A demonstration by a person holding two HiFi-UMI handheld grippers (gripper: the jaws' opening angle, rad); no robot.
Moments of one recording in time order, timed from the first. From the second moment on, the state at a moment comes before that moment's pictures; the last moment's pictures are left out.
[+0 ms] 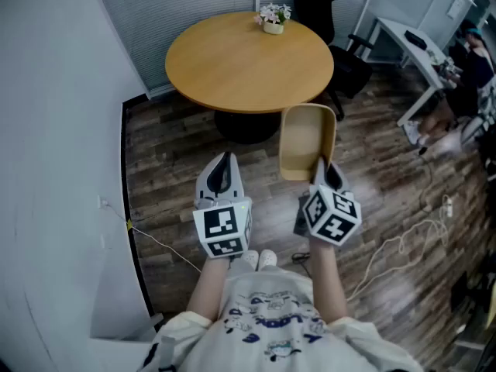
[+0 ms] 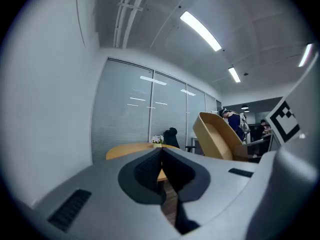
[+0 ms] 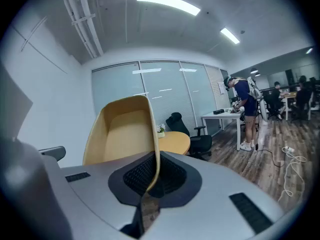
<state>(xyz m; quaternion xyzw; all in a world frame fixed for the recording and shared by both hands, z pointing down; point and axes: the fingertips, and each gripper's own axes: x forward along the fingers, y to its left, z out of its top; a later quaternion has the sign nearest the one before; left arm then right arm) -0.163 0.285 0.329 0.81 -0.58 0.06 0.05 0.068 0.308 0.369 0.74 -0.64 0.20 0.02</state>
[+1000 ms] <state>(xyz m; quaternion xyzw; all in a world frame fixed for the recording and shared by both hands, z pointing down) -0.118 0.278 0.352 0.79 -0.60 0.07 0.07 0.111 0.288 0.390 0.73 -0.65 0.22 0.02</state>
